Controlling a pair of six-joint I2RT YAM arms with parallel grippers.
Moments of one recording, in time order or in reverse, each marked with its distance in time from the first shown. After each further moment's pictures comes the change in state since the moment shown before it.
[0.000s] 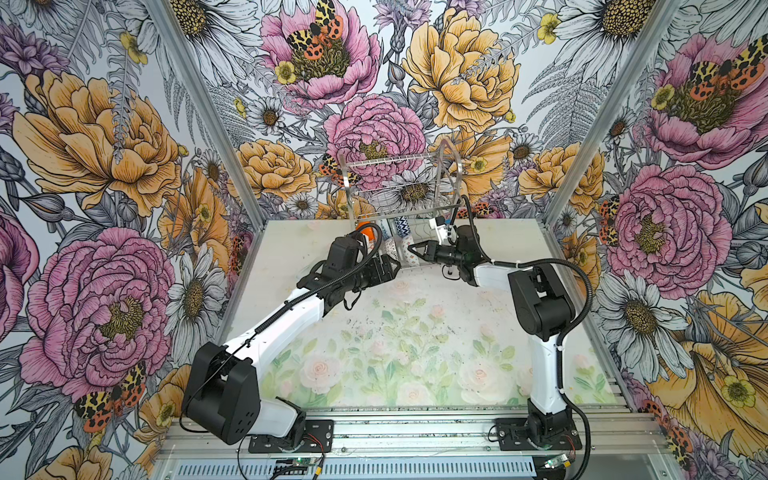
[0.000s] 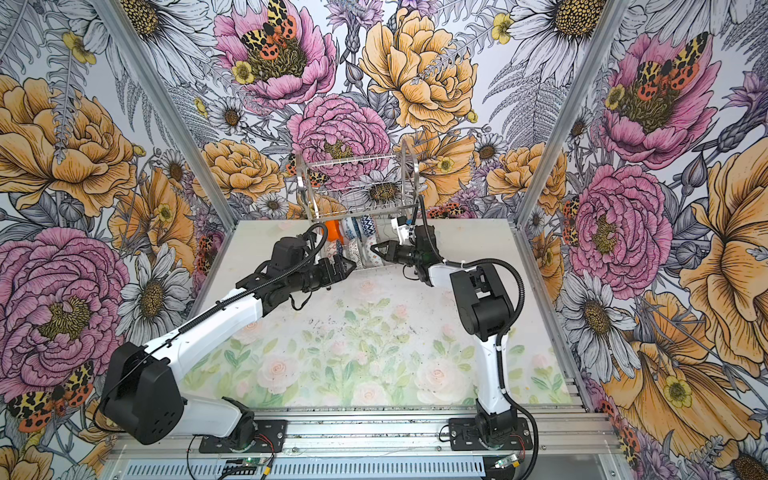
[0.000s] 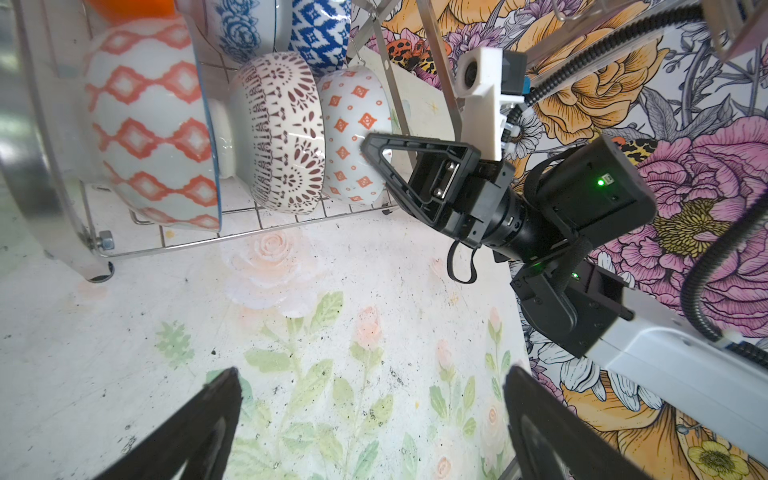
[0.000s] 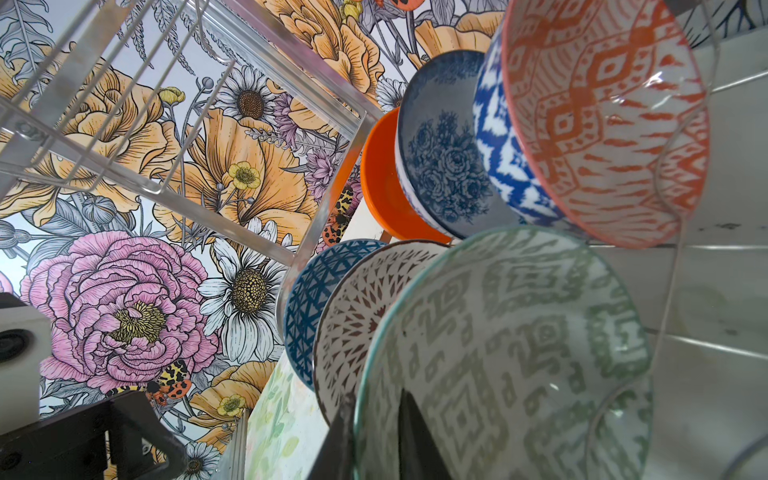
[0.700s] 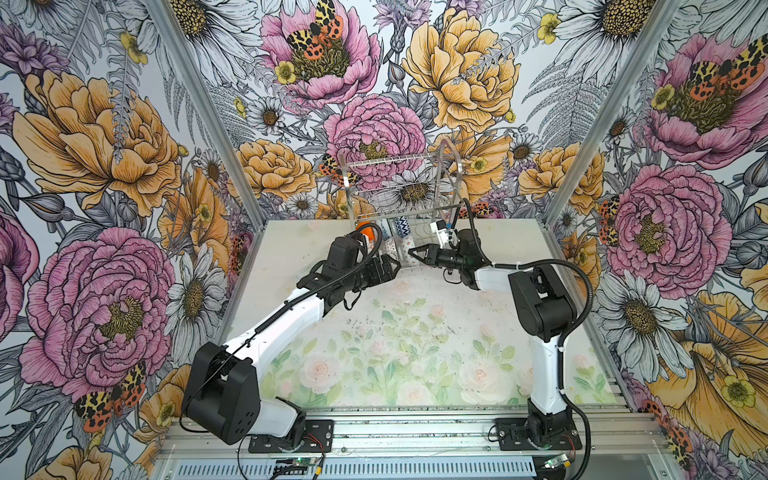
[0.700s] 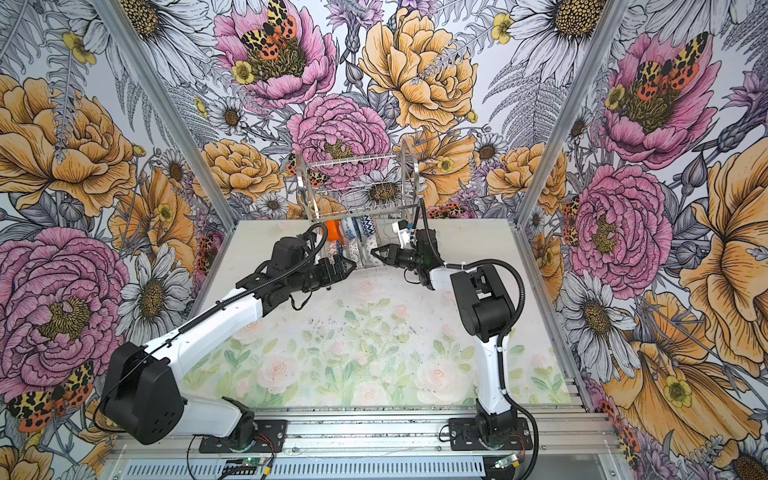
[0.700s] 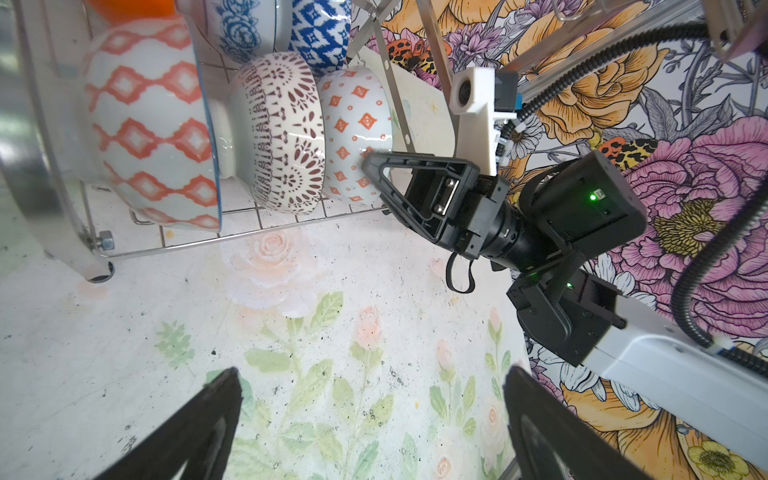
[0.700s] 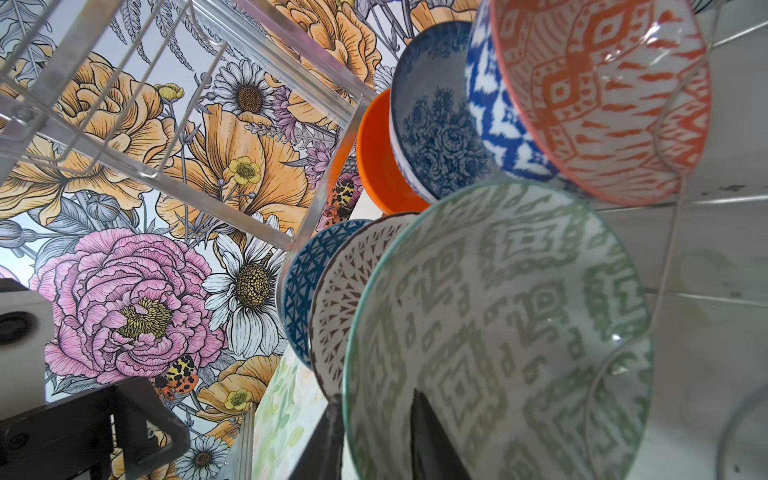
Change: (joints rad) left arm 0.000 0.000 0.000 0.000 0.000 0.000; right arm 0.000 -0.017 -0.060 0.042 -0.010 0.023
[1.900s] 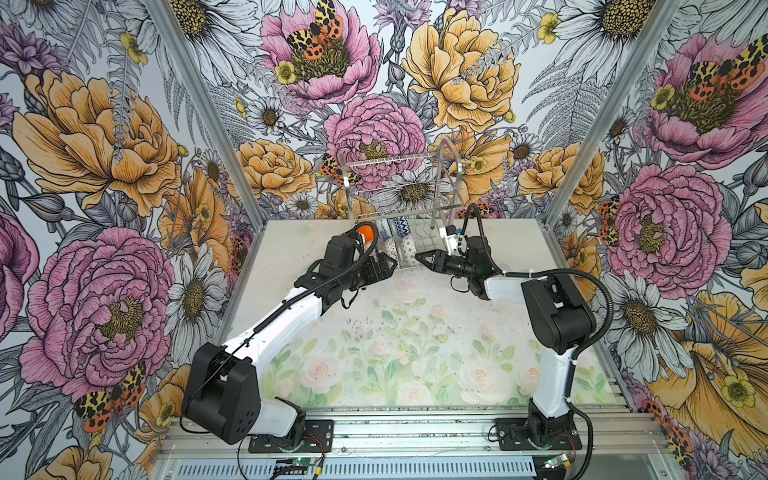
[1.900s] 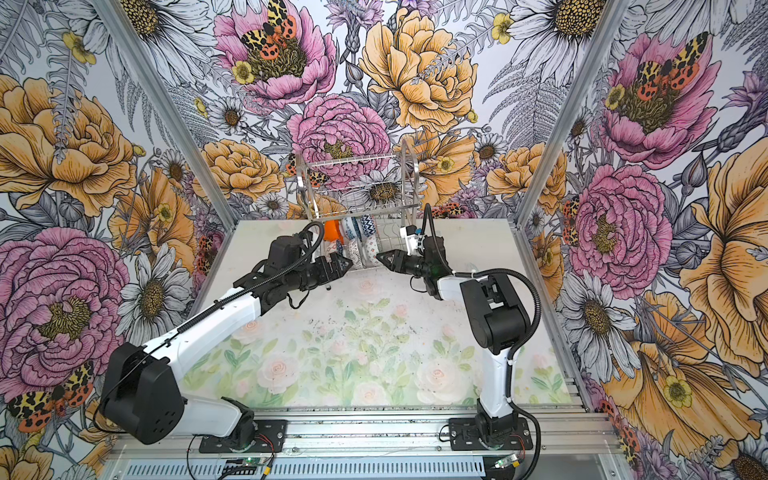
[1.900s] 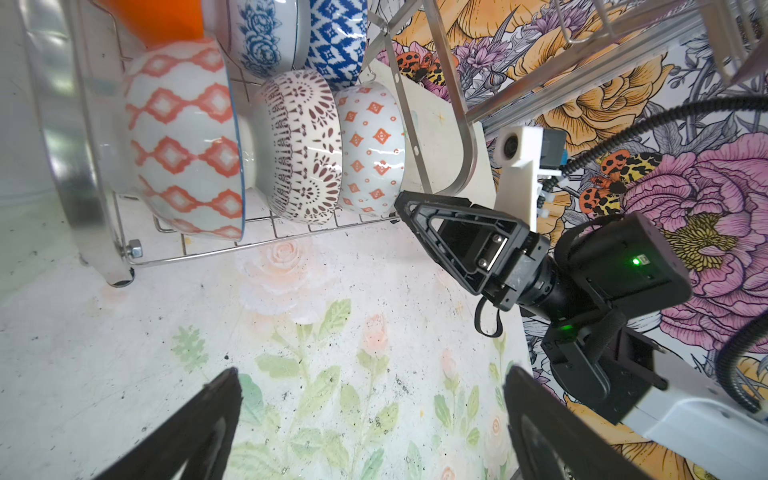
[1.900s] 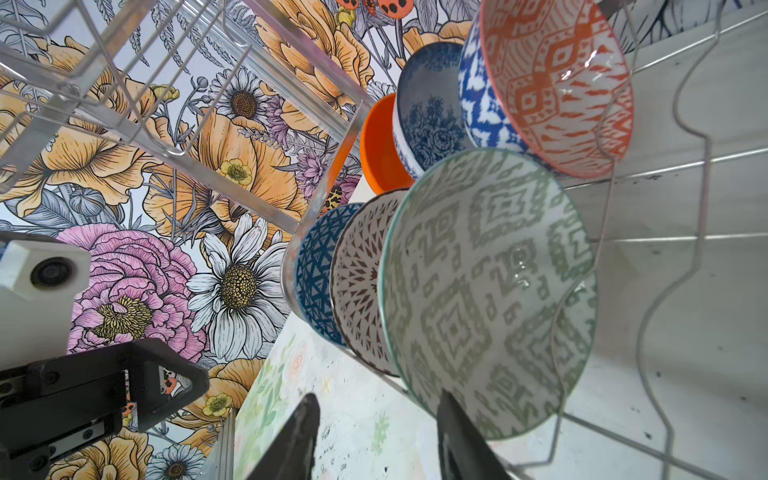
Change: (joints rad) left arm 0.025 -0.005 -0.002 0.000 -0.002 0.003; right arm -0.011 -0.168 -0.216 0.041 0.086 -0.062
